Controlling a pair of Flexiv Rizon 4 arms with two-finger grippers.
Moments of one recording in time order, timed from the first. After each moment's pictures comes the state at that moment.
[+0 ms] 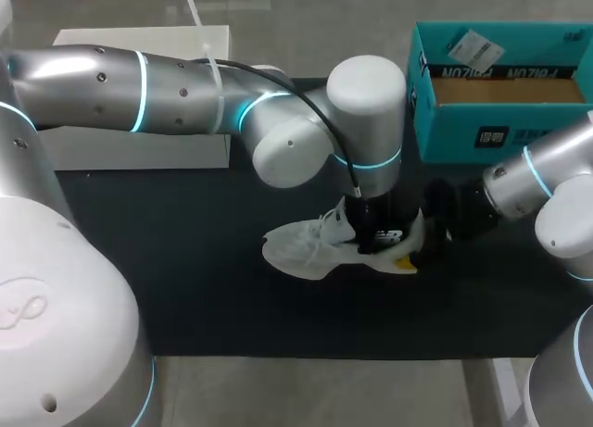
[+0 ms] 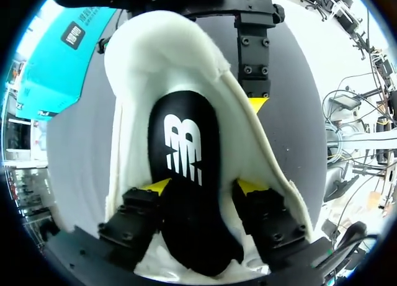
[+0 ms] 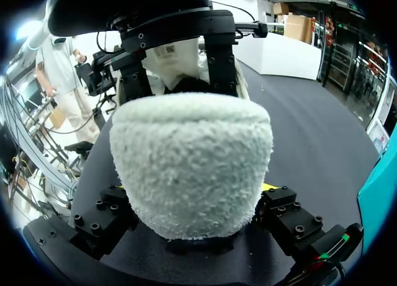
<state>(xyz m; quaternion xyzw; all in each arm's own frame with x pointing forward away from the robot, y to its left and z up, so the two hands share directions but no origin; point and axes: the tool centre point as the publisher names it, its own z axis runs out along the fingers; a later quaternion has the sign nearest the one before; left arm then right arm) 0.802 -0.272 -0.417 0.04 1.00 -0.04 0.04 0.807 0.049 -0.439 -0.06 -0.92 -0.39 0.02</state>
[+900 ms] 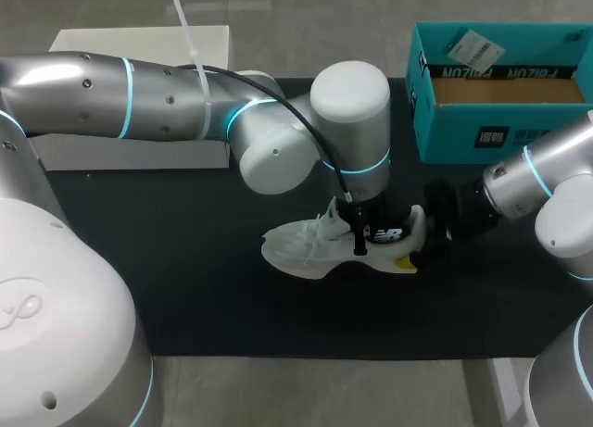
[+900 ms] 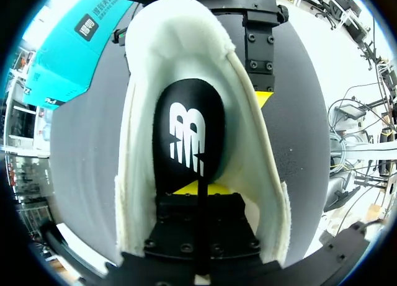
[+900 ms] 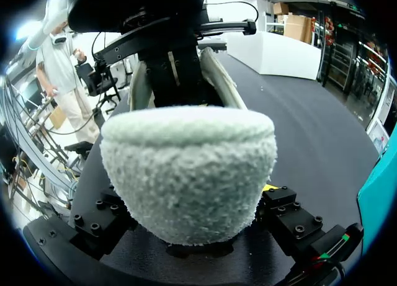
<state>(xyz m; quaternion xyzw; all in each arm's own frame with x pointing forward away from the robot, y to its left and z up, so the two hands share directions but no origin) 0.804 -0.266 -0.417 0.01 1.00 -0.07 0.05 0.807 0.049 -0.439 -0.06 -0.92 -0.39 0.02</state>
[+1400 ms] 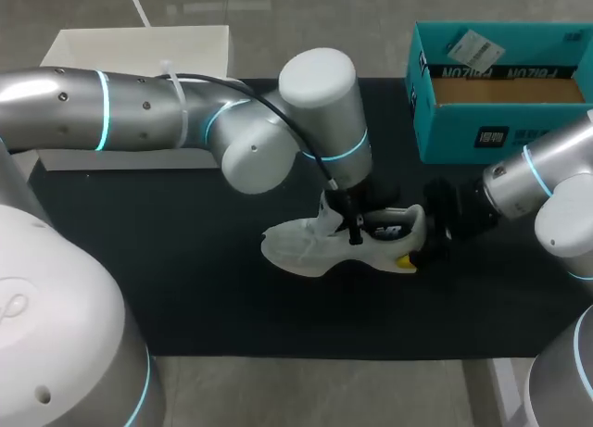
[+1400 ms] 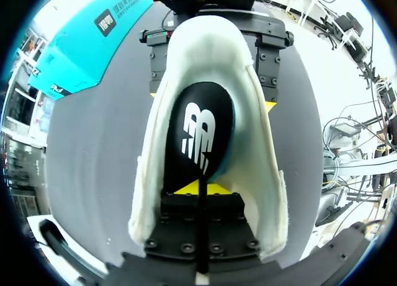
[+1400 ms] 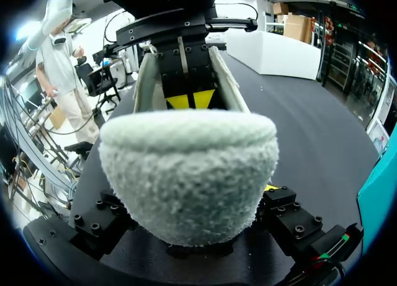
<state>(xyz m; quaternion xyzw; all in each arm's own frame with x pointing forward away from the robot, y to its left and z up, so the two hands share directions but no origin) 0.812 -0.262 -0.405 -0.03 0.99 -0.12 0.03 0.808 0.049 -0.438 -0.06 -0.92 -0.39 0.02</state>
